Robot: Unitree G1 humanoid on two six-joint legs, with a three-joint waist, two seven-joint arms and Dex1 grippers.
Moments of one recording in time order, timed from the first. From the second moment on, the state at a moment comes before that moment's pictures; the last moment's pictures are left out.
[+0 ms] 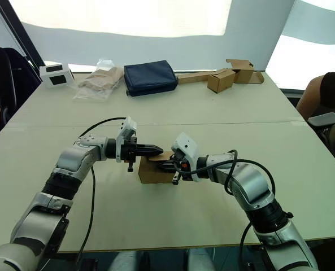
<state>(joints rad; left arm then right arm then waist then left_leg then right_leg) -0.71 0.42 -0.16 0.31 -0.38 0.47 -1.25 -0.50 -0.51 0.25 -0.30 0.45 0.87 0.78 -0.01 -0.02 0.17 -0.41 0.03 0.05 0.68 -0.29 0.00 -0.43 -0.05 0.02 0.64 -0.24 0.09</state>
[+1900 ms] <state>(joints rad) -0.66 0.44 -0.16 0.27 -0.34 0.42 -1.22 -0.51 -0.52 0.19 -0.30 0.51 0.86 0.86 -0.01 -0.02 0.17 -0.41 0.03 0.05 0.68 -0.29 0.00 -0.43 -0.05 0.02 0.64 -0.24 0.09</state>
